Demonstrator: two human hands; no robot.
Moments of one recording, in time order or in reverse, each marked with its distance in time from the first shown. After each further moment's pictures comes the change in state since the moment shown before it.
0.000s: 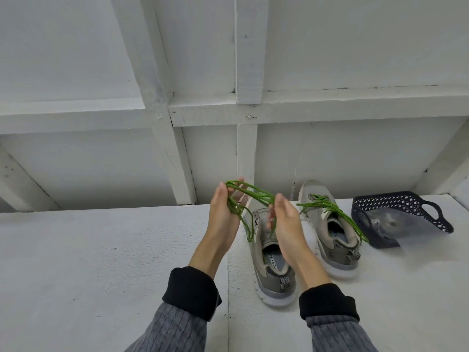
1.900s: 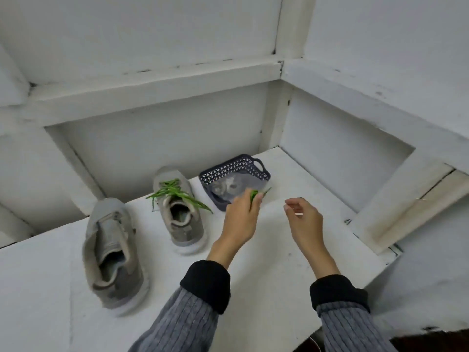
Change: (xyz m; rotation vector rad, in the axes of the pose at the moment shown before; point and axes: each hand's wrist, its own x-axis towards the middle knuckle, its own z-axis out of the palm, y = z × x) left_hand -0.085 -0.235 0.218 1.141 -0.650 0.193; right_hand -0.089 -0.005 -0.344 -0.583 0.684 -0.050
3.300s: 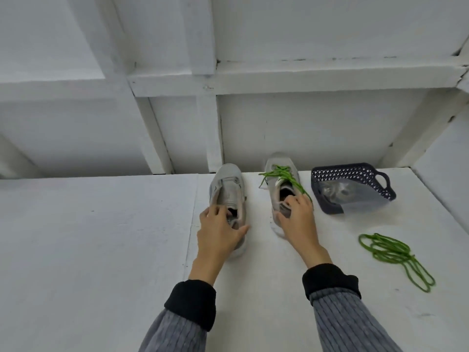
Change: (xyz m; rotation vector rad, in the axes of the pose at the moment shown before) left_hand -0.146 -0.101 -0.164 0.507 0.391 -0.573; right_hand -0.065 -0.066 0.179 -0.288 -0.506 -0.420
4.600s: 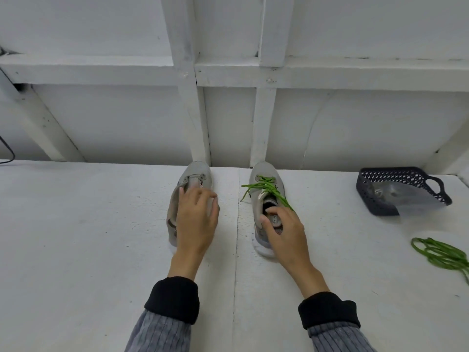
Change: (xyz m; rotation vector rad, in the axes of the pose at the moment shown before) left_hand -0.004 -0.136 -0.094 -0.061 0.534 0.288; right_hand -0.077 -0.117 0.087 0.233 0.022 -0.195
